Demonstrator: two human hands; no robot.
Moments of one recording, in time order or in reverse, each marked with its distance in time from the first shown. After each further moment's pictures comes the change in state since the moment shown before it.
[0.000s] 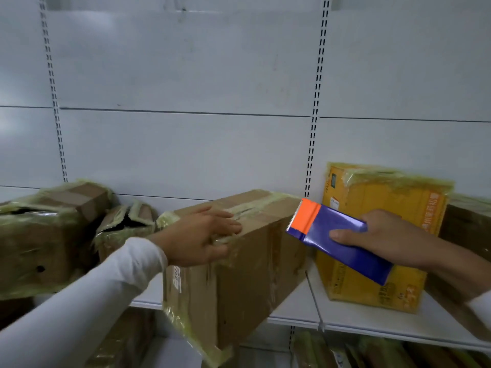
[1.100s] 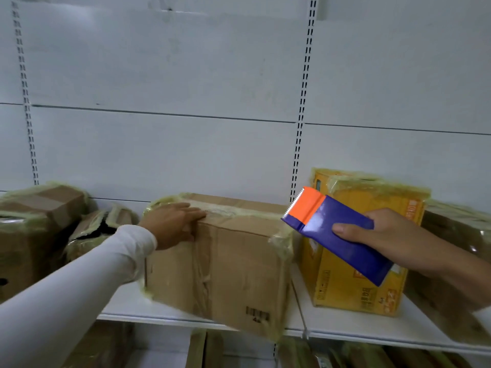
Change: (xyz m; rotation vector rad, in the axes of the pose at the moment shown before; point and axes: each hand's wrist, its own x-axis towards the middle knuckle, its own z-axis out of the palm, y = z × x) left_hand 0.039 -0.080 0.031 0.333 -0.062 -0.230; right_hand -0.012 0.007 -0.024 0.168 0.055 -0.058
